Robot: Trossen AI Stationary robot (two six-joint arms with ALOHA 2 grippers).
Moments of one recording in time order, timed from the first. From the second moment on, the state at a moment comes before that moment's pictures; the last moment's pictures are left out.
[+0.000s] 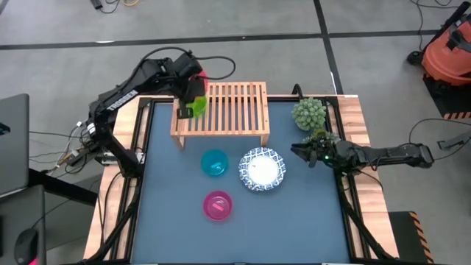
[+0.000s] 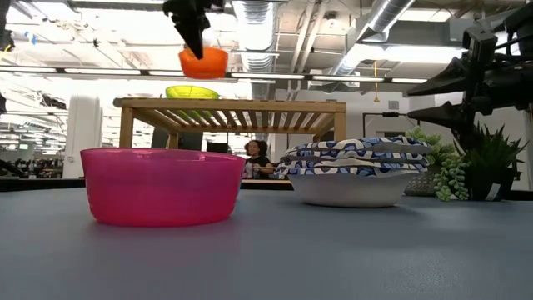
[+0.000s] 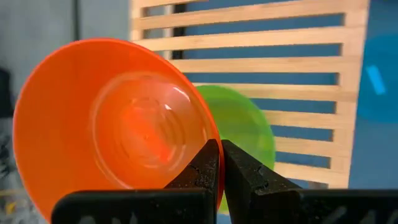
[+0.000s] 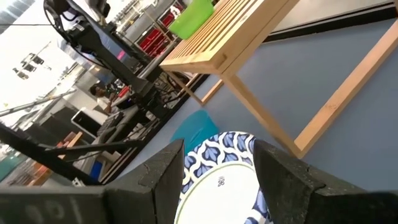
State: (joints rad) left arm 0.53 1.62 1.94 -1.38 -0.17 0.56; right arm 0.01 0.18 0.01 0.06 0.32 0.80
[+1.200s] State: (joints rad) left arm 0.49 1.24 1.53 -0.97 -0.17 0.65; right arm 0.00 0.18 0.01 0.06 0.32 0.85
